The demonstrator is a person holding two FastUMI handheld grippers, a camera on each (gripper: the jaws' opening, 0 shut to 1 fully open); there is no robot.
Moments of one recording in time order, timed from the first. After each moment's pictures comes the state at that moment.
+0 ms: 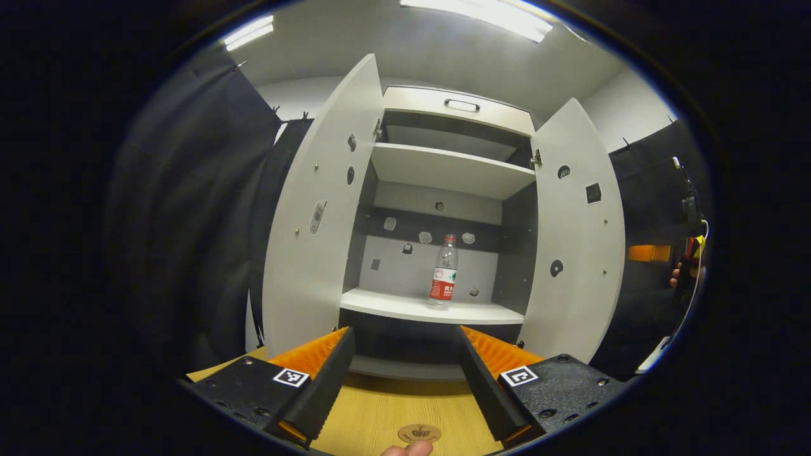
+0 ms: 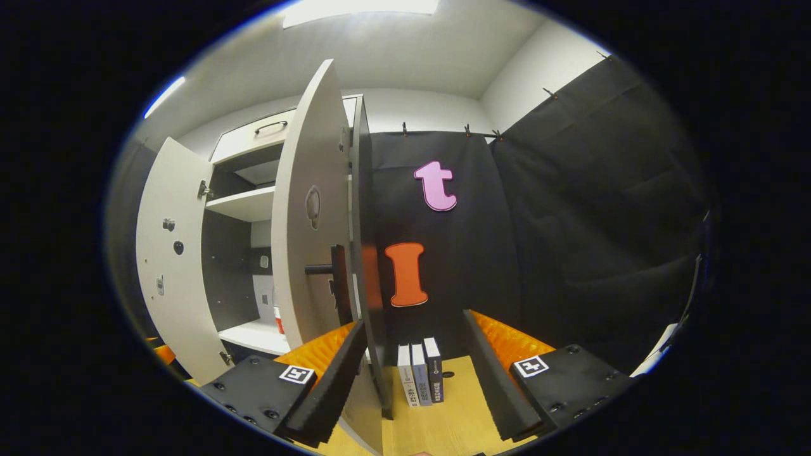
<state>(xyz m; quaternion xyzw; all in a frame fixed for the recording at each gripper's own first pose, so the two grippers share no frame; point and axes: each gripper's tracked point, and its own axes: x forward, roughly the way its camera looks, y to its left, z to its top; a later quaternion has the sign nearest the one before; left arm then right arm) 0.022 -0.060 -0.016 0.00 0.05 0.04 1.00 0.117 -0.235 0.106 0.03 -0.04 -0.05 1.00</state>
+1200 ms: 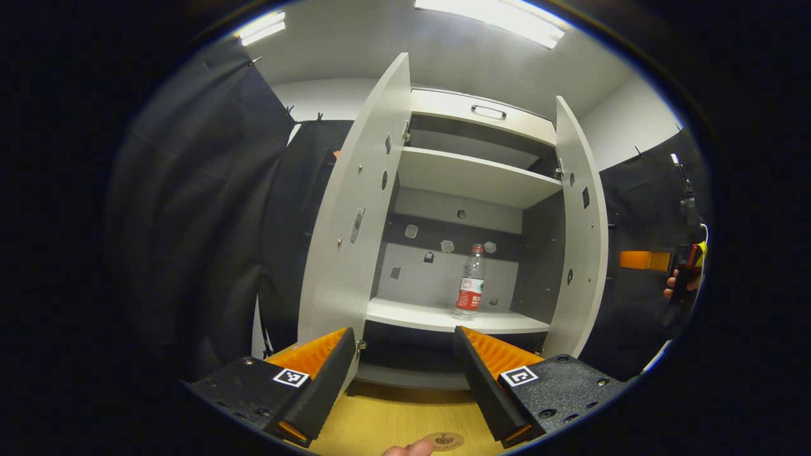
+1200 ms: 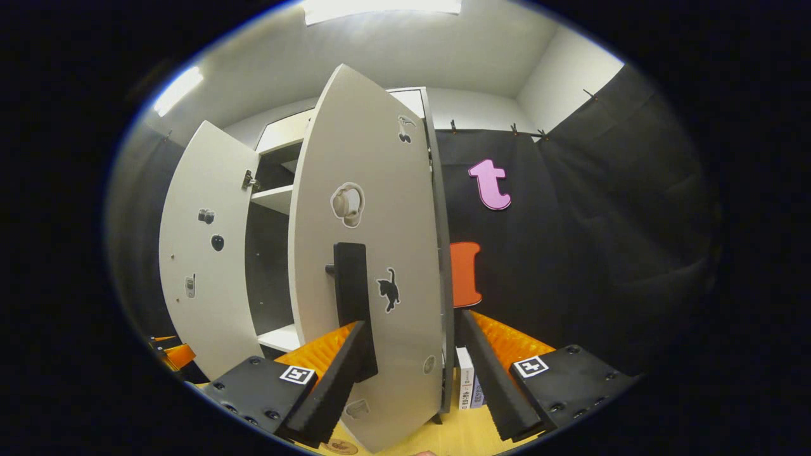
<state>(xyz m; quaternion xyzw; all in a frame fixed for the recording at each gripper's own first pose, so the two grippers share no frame) 0.041 0.005 -0.008 -0.01 0.03 0.06 1.00 0.149 -0.088 0.092 0.02 -0.04 0.04 1.00</state>
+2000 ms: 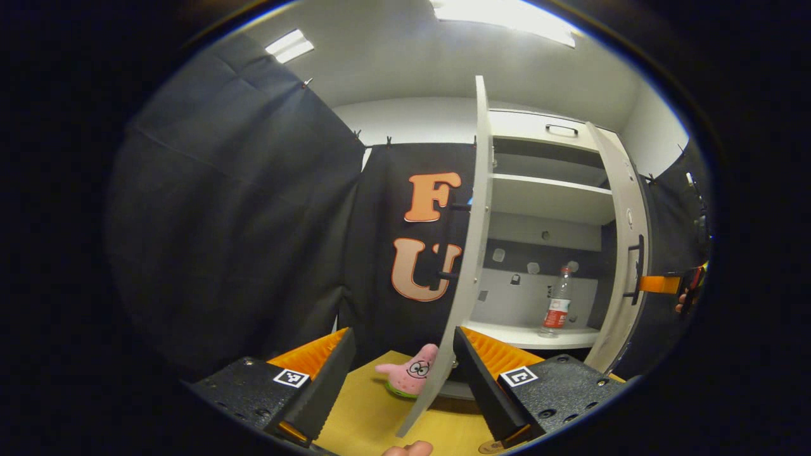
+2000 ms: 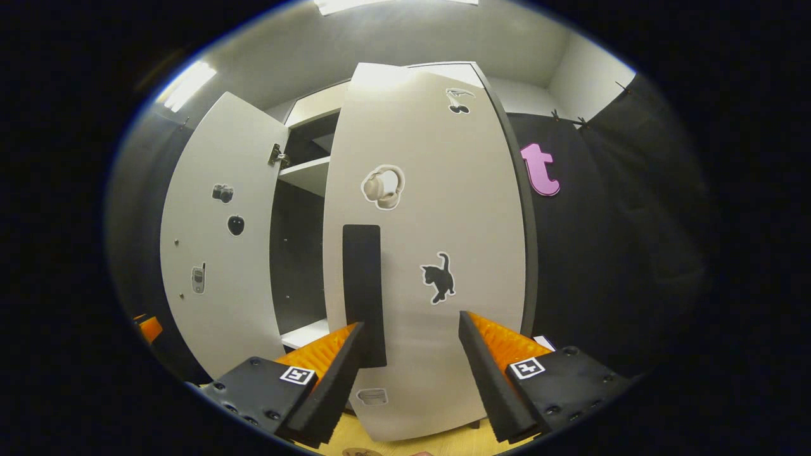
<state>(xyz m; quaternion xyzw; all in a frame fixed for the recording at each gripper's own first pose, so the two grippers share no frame) 0.002 0.137 0.037 0.02 -0.01 0.23 0.97 0.210 0.001 0.064 0.01 0.00 0.10 0.99</state>
